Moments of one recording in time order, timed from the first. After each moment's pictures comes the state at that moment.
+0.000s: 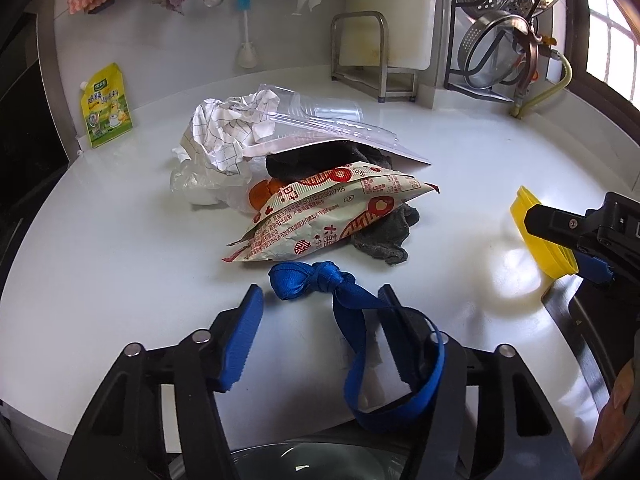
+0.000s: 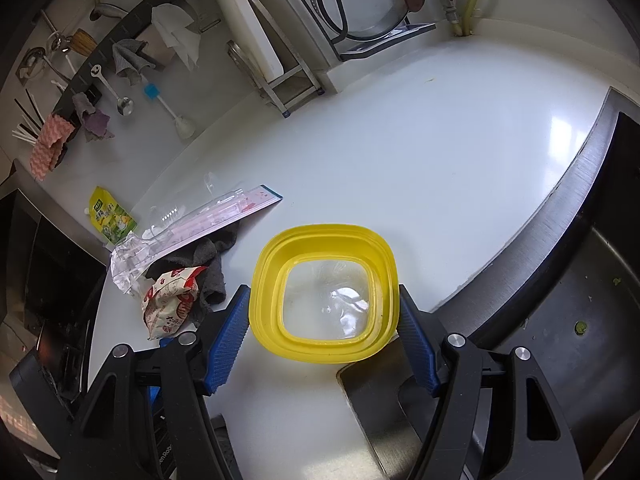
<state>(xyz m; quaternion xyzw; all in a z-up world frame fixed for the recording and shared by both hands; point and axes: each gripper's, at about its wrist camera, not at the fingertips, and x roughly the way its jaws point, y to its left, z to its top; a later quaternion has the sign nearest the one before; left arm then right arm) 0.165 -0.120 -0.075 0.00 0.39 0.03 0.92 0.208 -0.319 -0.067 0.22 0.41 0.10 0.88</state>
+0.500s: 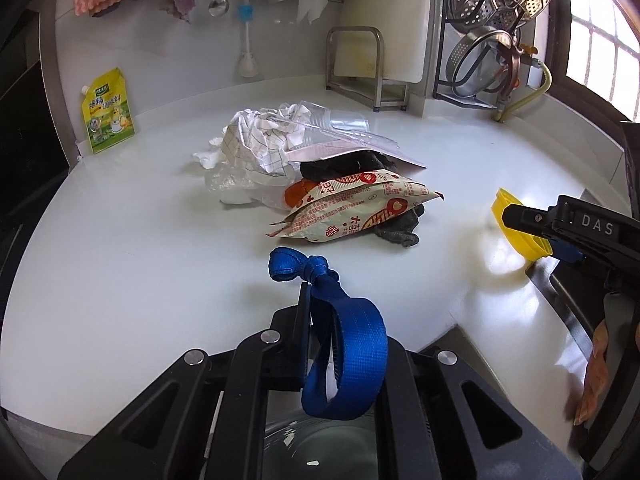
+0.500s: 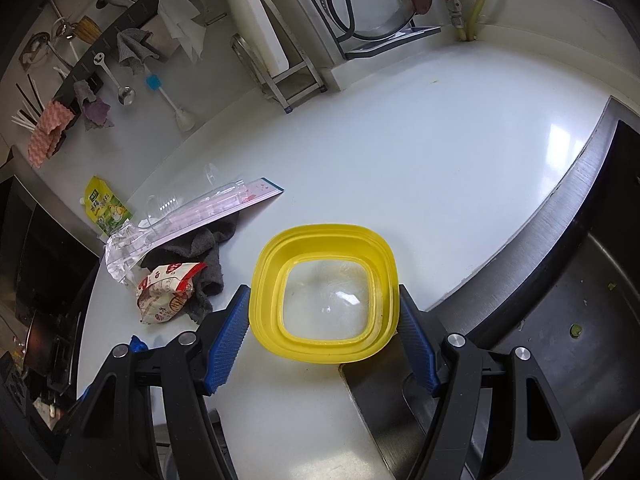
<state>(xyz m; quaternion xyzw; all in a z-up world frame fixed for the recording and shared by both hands) 0.134 -0.089 -0.056 0.00 0.37 -0.01 0.93 0.203 -0.309 -0.068 0.20 0.41 0.09 0.88</state>
